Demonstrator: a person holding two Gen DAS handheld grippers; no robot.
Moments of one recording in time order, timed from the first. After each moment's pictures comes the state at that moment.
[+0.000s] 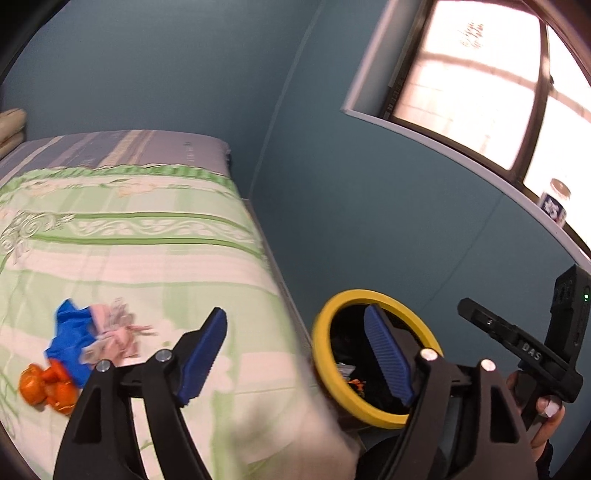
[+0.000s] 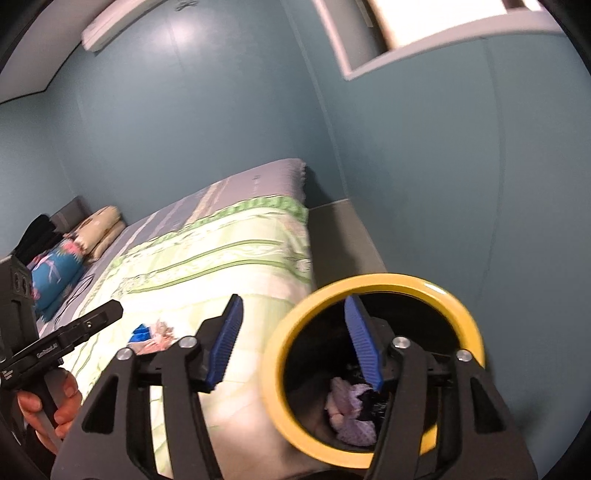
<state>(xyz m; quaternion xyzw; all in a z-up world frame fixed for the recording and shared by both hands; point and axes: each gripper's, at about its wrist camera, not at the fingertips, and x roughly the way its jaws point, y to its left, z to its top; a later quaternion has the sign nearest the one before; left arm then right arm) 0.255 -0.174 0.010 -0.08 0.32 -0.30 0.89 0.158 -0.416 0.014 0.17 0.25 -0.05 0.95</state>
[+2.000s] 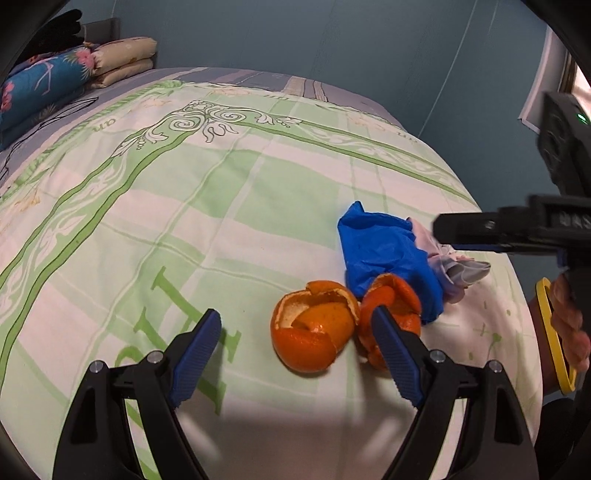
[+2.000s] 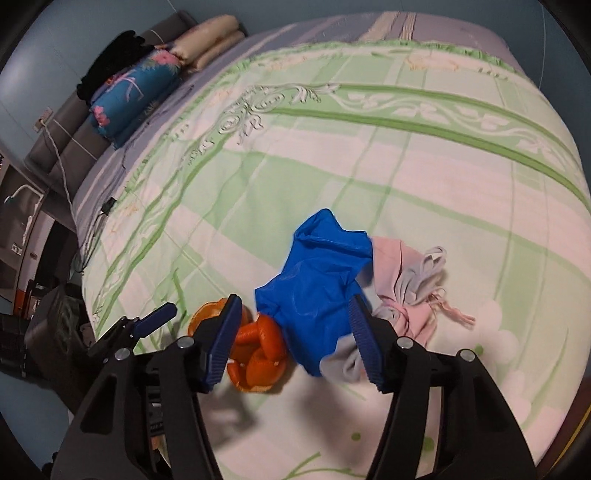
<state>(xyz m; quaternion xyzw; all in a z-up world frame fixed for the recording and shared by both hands) 0.314 0.090 -0.138 -0.10 0.42 -0.07 0.90 0.413 -0.074 -0.093 0.05 0.53 0.23 0.82</state>
